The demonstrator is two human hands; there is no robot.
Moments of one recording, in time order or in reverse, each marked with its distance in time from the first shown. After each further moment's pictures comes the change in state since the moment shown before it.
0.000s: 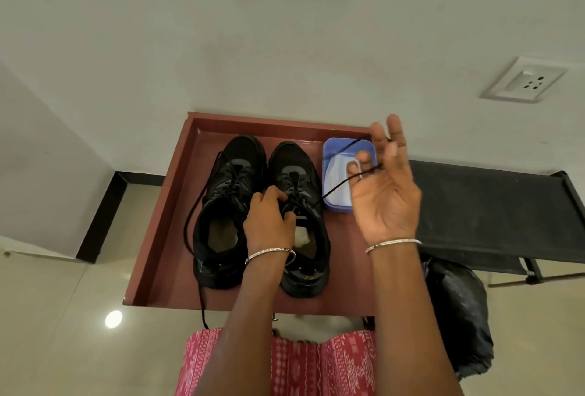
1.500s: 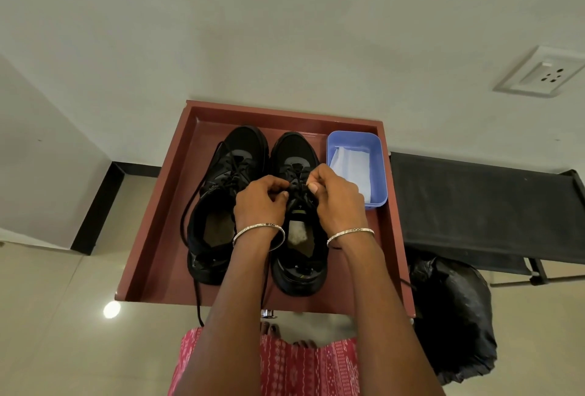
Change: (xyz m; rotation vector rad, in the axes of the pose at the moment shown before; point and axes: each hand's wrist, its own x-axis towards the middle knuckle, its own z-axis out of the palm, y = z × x) left_hand 0.027 -0.015 -0.002 -0.172 -0.001 -0.018; right_hand 0.003 0.068 -0.028 -1.851 -0.116 0.071
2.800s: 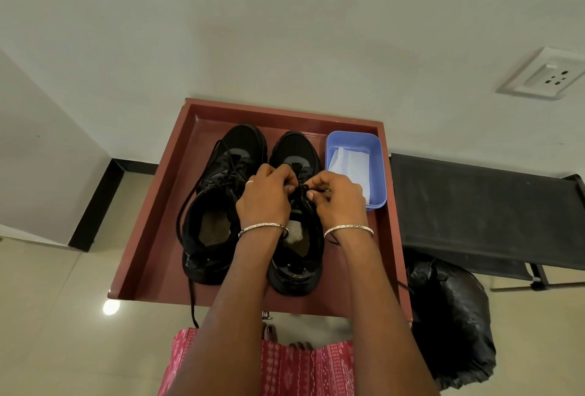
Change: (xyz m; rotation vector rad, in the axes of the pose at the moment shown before) left_hand 0.006 0.010 0.014 0.320 0.047 0.204; right_hand 0.007 0.005 -0.001 0.159 -0.039 0.162
